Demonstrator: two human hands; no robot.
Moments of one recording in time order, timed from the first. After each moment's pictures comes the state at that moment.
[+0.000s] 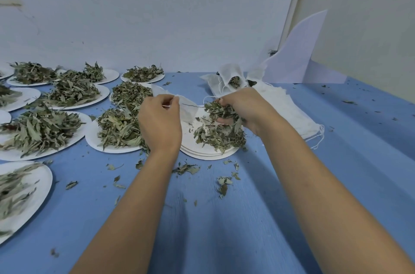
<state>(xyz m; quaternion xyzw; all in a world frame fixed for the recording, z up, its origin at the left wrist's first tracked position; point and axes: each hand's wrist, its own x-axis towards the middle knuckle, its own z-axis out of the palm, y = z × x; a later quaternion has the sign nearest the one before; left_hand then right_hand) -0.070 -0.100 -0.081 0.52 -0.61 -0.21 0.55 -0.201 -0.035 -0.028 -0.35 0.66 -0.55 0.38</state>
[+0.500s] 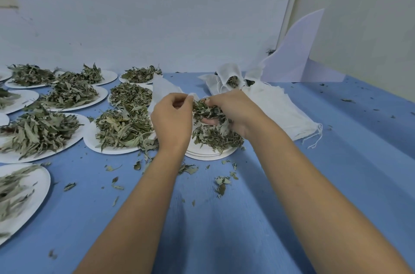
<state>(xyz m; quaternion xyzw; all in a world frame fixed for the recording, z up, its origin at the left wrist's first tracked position) -0.086 -0.085 -0.075 0.44 -0.60 -0.34 0.57 -0.181 -0.038 -0.031 -0.35 0.67 -0.54 0.37</state>
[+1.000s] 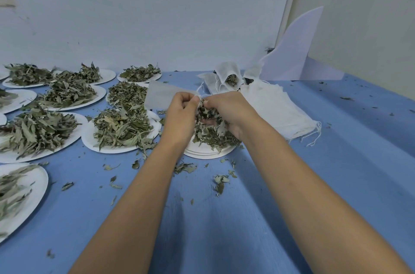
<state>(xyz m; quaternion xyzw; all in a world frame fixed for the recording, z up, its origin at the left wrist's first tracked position) -0.090 -0.088 -0.078 0.34 -0.62 -0.53 0.47 -0.183 -0.042 -0.041 -0.34 0.66 -0.57 0.35</state>
